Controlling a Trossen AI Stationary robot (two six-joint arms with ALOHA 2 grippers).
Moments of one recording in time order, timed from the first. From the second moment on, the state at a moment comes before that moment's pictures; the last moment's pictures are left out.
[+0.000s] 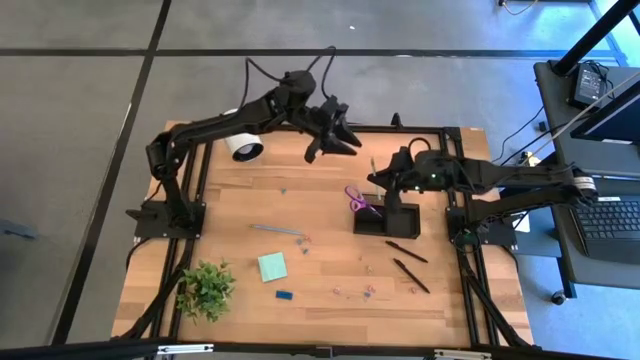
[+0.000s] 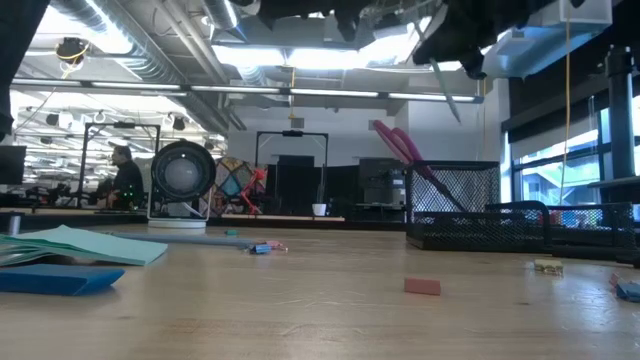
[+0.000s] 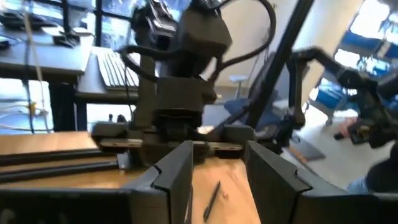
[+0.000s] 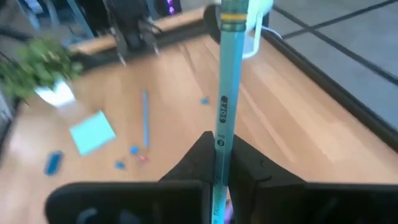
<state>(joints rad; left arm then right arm) 0.43 1.78 1.69 -0.09 0.90 -0.08 -0.07 1.02 0.84 -0.28 0.16 0.22</state>
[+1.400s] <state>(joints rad) 0.35 1.34 0.92 0.34 0.59 -0.20 -0.07 1.11 0.44 0.07 0.14 0.20</state>
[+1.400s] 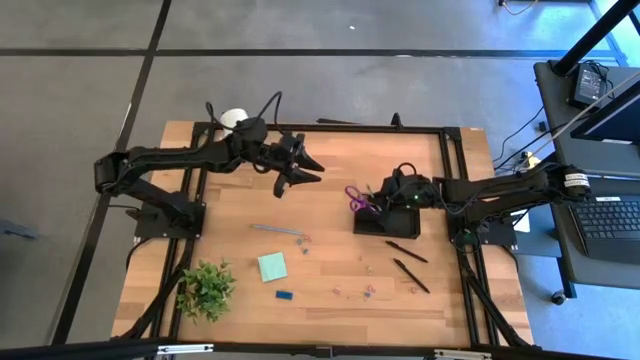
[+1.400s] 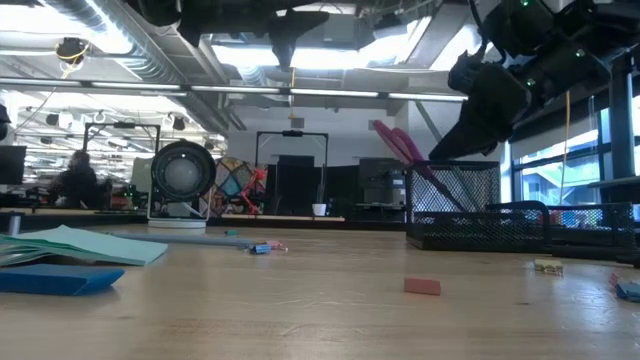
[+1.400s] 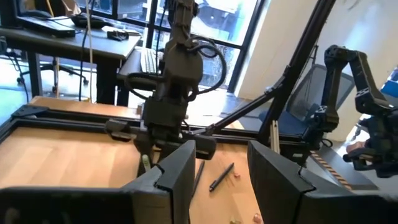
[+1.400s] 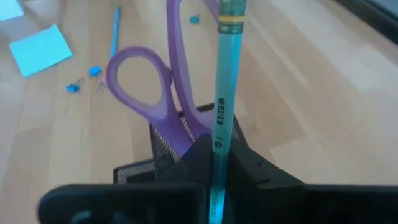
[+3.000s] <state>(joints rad) 0.22 1.29 0.93 0.19 0.83 -0.25 -0.08 1.02 0.77 -0.26 0.14 0.15</state>
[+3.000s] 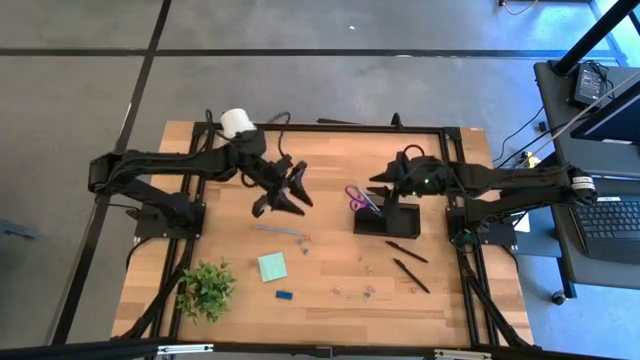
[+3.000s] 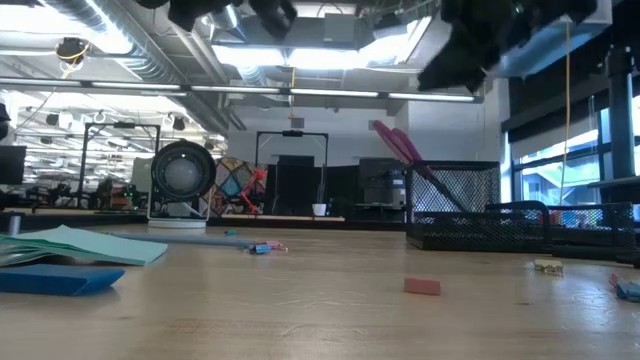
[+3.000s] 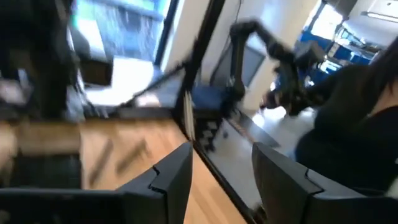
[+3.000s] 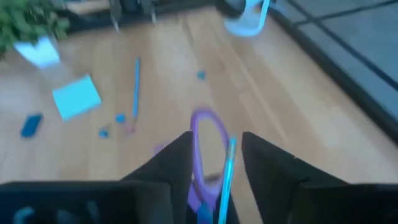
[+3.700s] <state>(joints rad) -0.01 1.28 0.95 -0.98 0.00 -0.04 -0.08 1.02 0.81 -0.28 0.14 0.16</state>
